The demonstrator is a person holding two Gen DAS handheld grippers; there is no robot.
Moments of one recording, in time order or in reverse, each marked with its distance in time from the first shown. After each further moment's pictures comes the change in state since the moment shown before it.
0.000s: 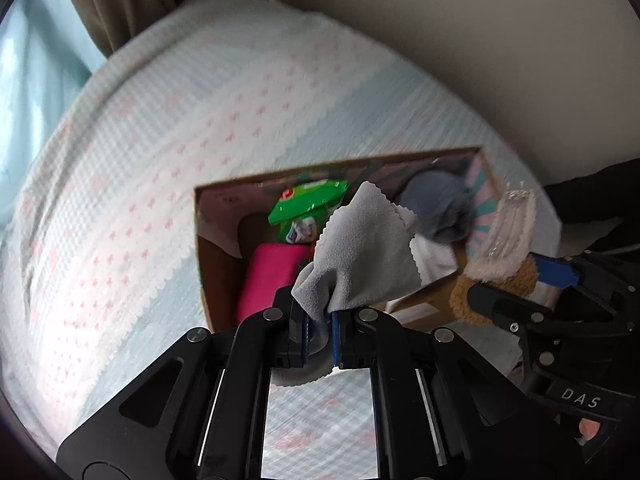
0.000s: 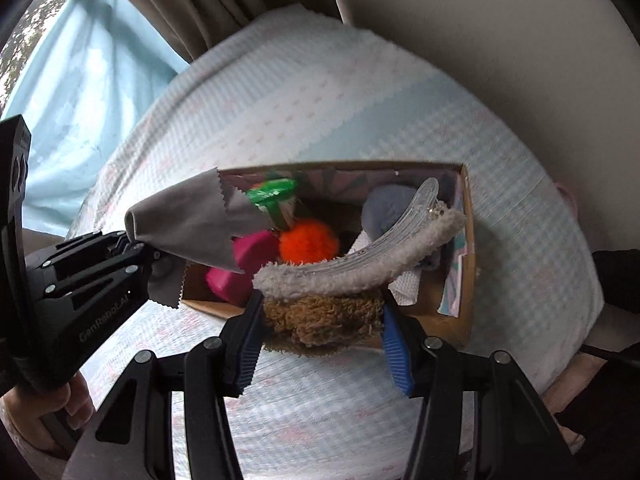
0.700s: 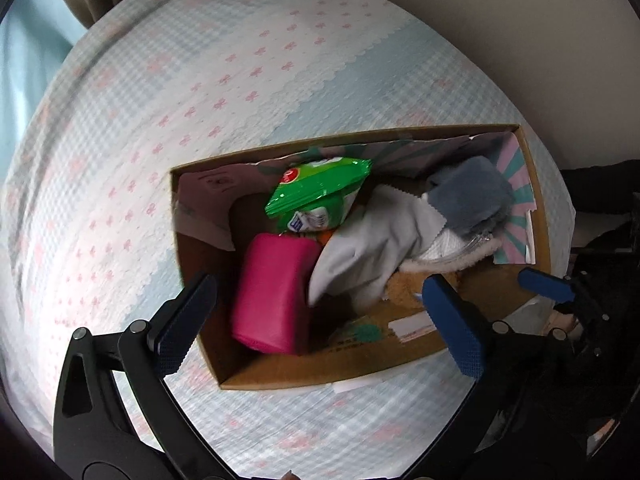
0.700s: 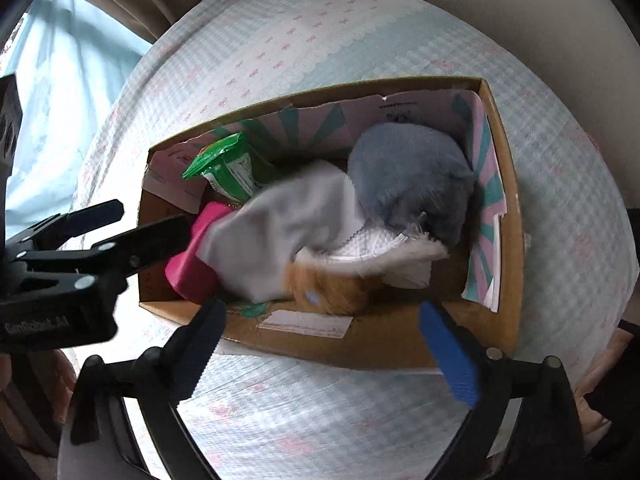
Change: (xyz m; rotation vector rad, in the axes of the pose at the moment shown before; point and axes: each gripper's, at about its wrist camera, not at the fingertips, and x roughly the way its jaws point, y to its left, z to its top) left arm 0.046 0.013 0.009 -0.004 0.115 -0.016; right arm 0.060 -0.024 -0.009 0.087 0.091 0.020
